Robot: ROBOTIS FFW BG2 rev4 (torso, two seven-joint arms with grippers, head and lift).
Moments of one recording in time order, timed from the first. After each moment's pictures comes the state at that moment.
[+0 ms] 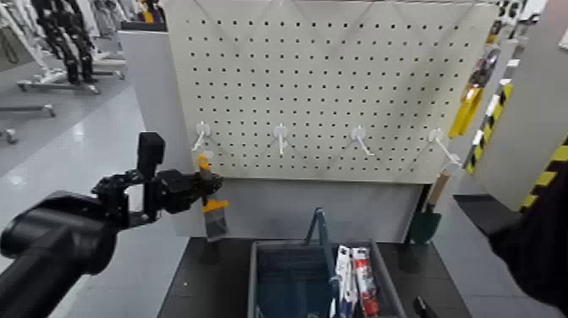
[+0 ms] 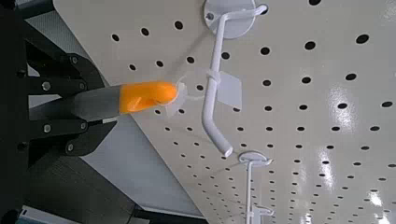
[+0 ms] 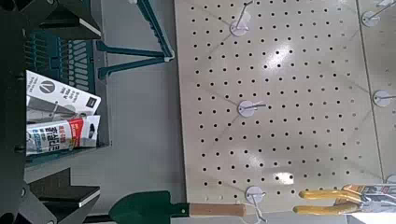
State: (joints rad) left arm -0.59 0.42 -0.35 -1.12 0.35 0.17 -0.75; right arm 0.40 -0.08 0.19 -1.64 -0.06 -0.44 -0.13
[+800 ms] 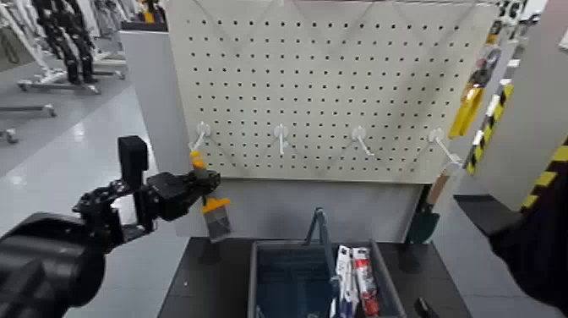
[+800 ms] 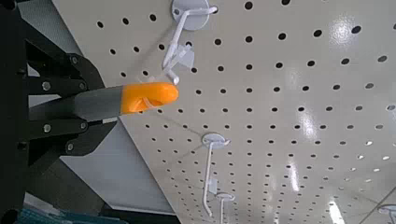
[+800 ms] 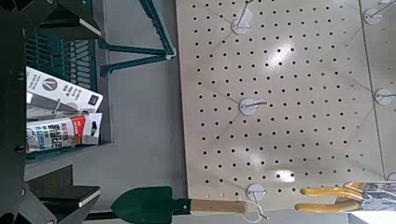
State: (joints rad) left arm -0.34 0.38 -0.15 -1.50 0.33 0.28 -0.68; right arm 0.40 -0.08 0.18 -1.64 -0.06 -0.44 -0.13
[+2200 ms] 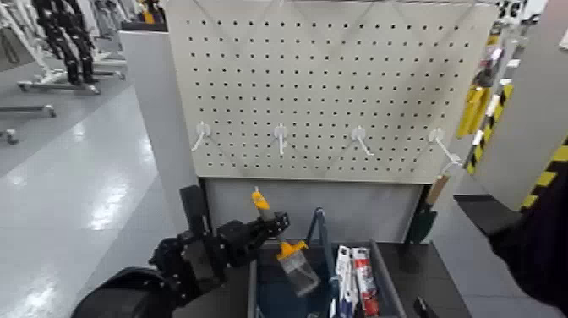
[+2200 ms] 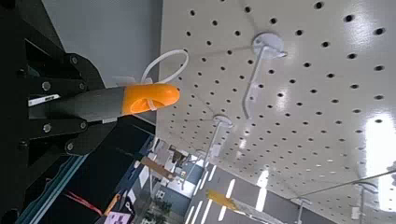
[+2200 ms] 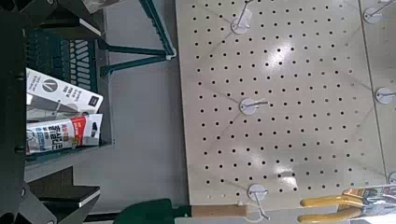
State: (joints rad) left arm -0.28 0.30 -0.41 -1.41 0.76 0.22 -0.63; right arm 0.40 -0.08 0.19 -1.63 -0.07 -0.45 -0.13
